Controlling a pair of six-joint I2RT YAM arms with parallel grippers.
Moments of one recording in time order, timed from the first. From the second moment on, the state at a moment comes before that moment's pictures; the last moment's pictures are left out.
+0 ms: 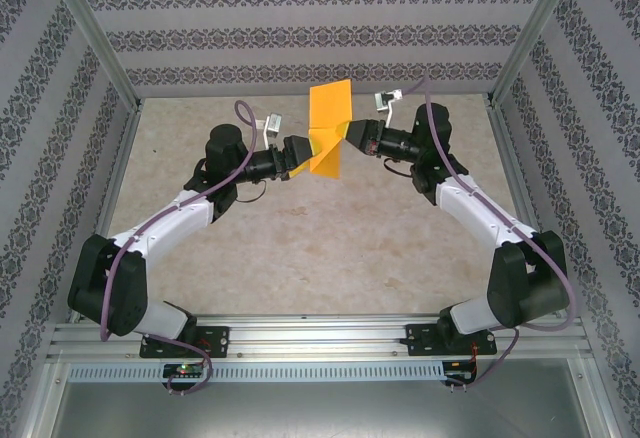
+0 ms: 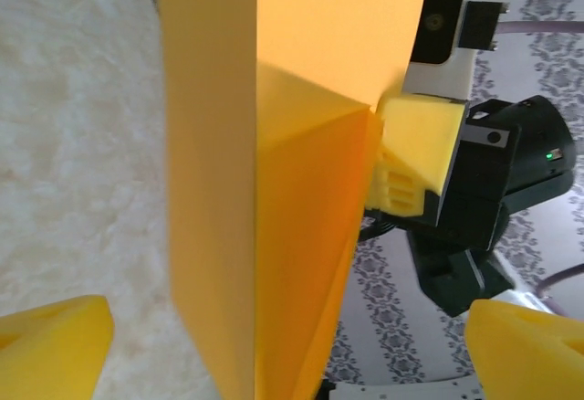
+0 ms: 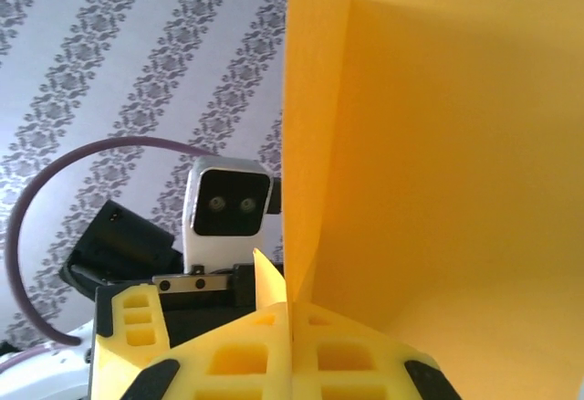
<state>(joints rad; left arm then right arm) -0.43 1.44 0.96 0.38 0.83 -1.09 0.31 1.45 1.04 0.36 -0.90 0.93</state>
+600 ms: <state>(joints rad) -0.45 1.43 0.96 0.47 0.86 -1.18 0.32 1.45 1.04 0.51 -0.92 1.09</state>
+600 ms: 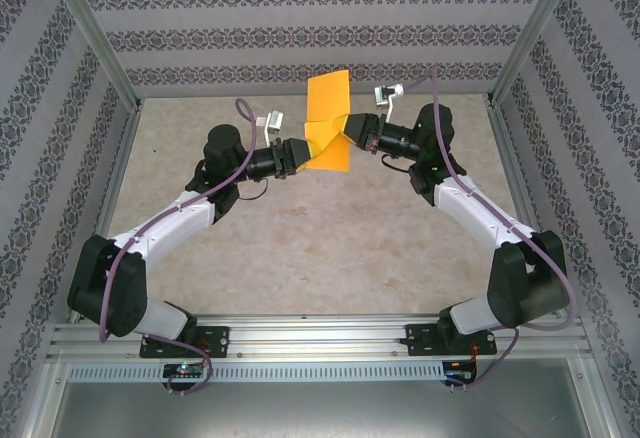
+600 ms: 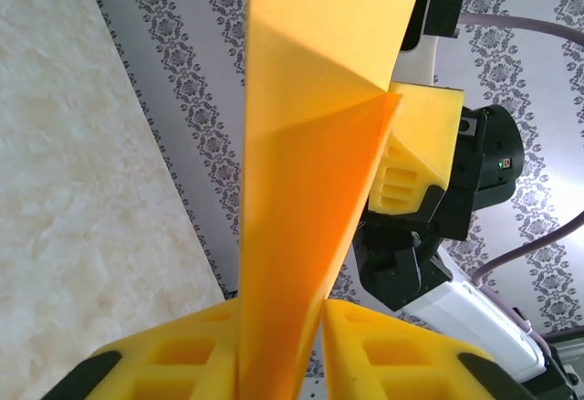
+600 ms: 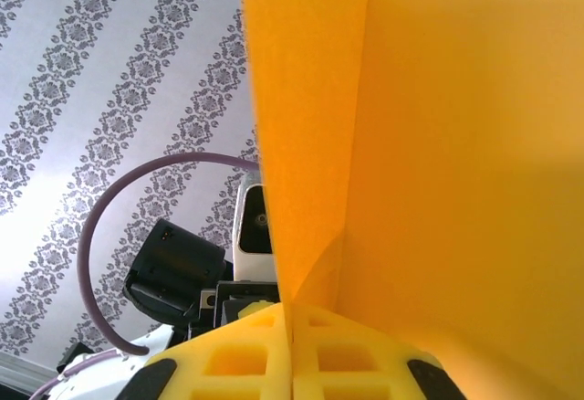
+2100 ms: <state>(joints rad) -0.92 2.32 1.91 -1.38 -0.37 -0.59 0.05 1.10 0.92 -0.61 -0.10 0.50</state>
